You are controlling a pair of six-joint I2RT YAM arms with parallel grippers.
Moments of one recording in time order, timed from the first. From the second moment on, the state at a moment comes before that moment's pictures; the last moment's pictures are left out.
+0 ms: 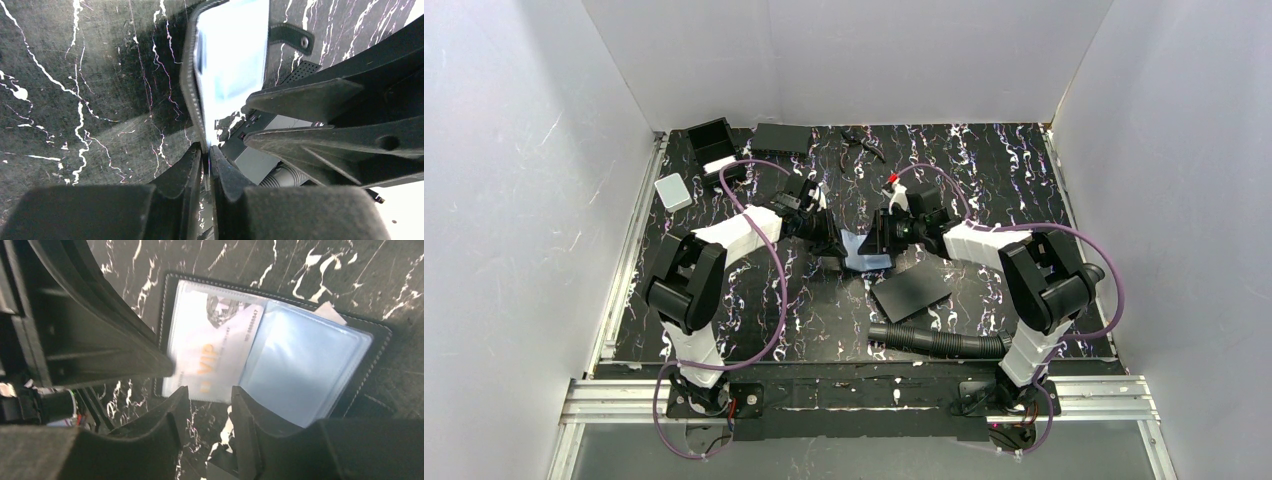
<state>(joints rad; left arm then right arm) -0.49 1.81 1.17 -0.38 0.43 -0.66 0.53 1.76 0.97 0.11 -0.55 0.48</state>
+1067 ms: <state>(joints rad) -0.48 1.87 1.21 -0.54 0.29 -0.56 0.56 1.86 0.96 0.19 -0.55 0.53</state>
